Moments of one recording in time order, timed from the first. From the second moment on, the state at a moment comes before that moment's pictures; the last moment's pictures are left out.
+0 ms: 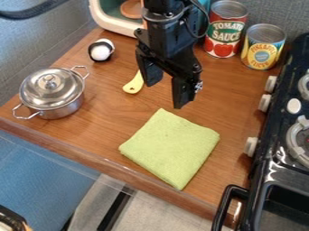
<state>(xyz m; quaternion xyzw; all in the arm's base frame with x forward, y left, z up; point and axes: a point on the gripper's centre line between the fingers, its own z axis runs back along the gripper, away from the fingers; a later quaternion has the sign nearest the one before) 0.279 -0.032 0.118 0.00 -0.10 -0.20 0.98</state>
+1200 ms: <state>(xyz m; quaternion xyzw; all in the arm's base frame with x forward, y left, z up) 0.266 0.163 0.103 0.04 -0.09 0.00 0.99</state>
